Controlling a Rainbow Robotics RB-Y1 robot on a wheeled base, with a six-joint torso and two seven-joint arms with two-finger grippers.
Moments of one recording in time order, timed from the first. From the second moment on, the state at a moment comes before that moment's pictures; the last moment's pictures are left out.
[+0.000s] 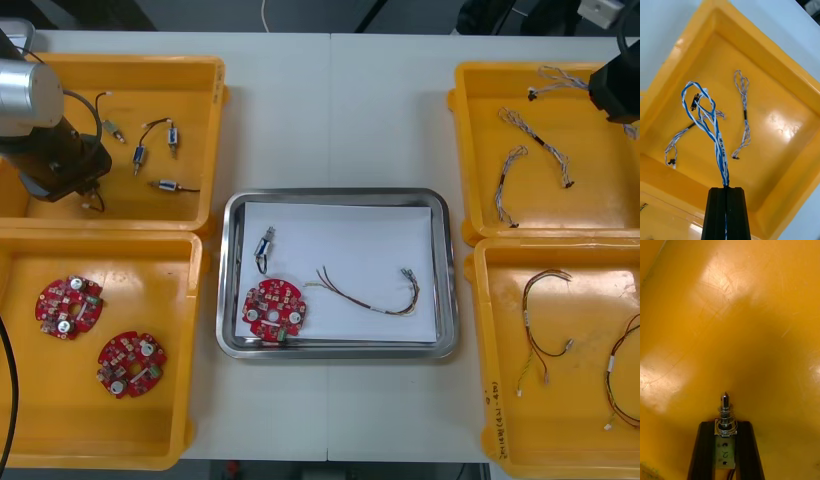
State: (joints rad) right arm -0.84 -0.65 -0.18 -1.71 -0.56 1.92 2.04; left arm -0.84 0.62 -0.04 -0.97 0.43 1.39 -0.89
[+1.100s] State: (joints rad) right arm -0.81 -0.59 0.24 -2.00 -0.83 1.92 1.99; left arm -0.84 0.68 -0.04 -1.27 0.50 1.73 -0.89
